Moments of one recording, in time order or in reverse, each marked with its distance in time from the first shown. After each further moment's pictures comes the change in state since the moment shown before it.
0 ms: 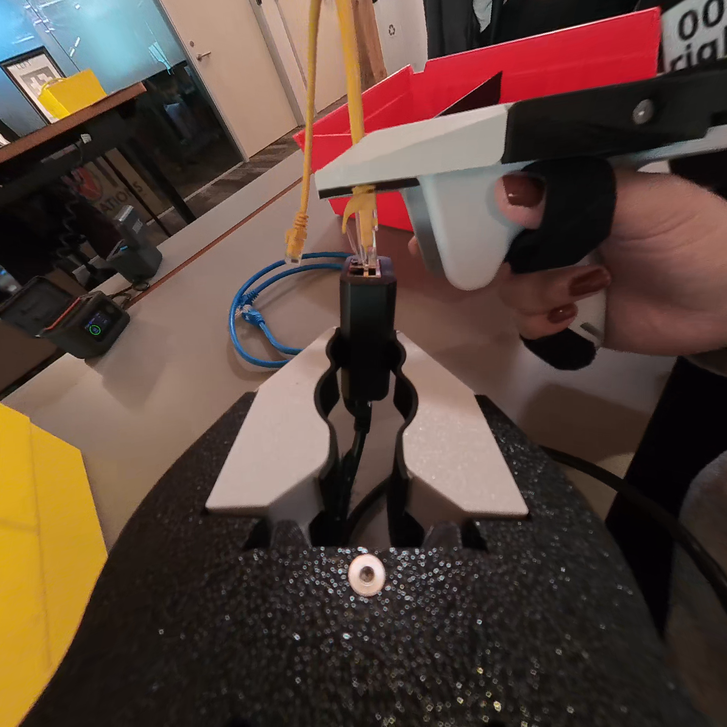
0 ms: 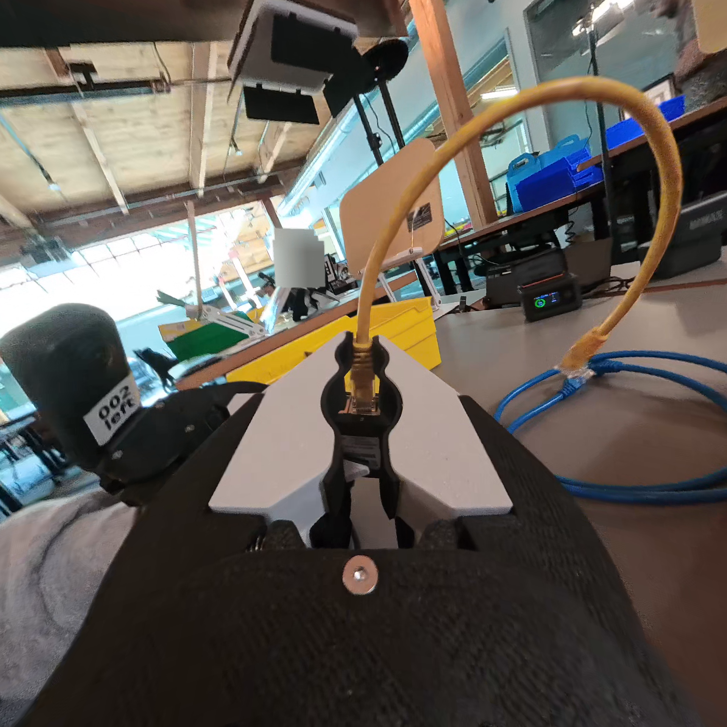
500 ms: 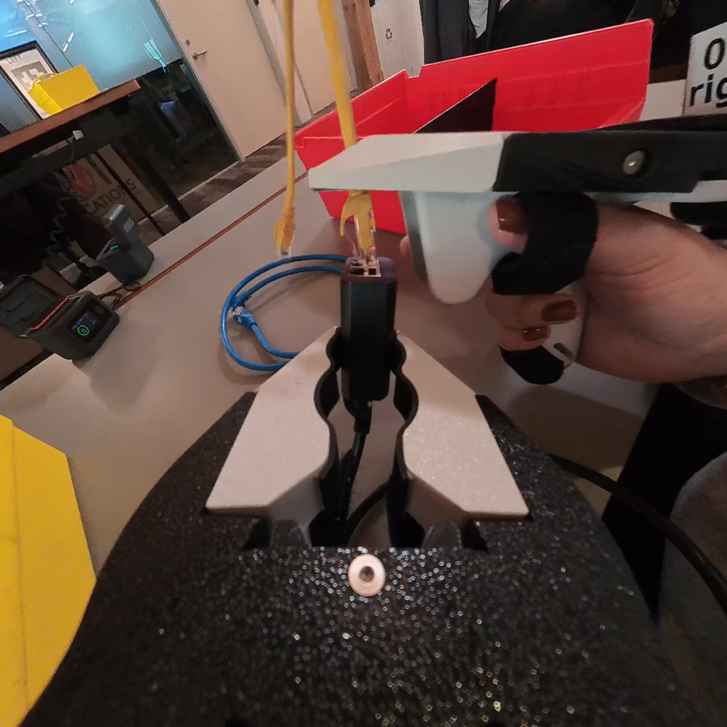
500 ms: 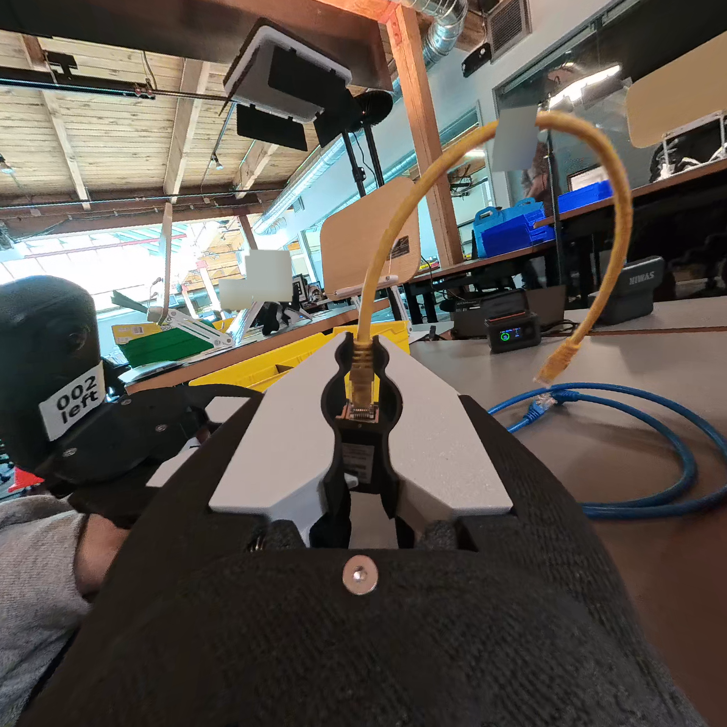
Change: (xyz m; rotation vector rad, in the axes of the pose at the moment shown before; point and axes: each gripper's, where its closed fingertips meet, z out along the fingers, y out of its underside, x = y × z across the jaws) left arm 0.004 -0.001 0.004 0.005 0.010 -0.016; right arm 0.001 -0.004 -0.002 0.083 0.057 -0.123
